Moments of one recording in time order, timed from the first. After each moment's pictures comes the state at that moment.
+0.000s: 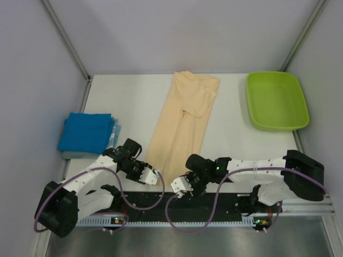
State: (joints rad) left arm -0.49 1.05 0.49 -0.82 0.45 1.44; right arm 1.22 1.34 0.65 -0.32 -0.40 -0.73
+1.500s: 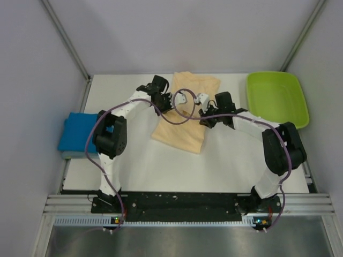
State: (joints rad) left arm -0.43 2.04 1.68 -0.69 0.26 0.89; right arm 0.40 1.69 1.05 -0.13 -0.44 -0.42
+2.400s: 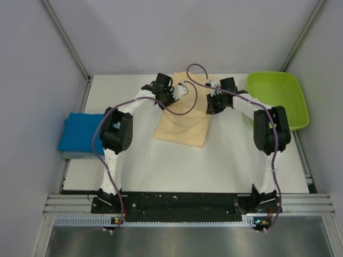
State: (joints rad) left arm -0.43 2.18 1.79 -0.56 0.12 0.72; right arm 0.26 2.01 1.45 -0.37 -0.39 -0.14
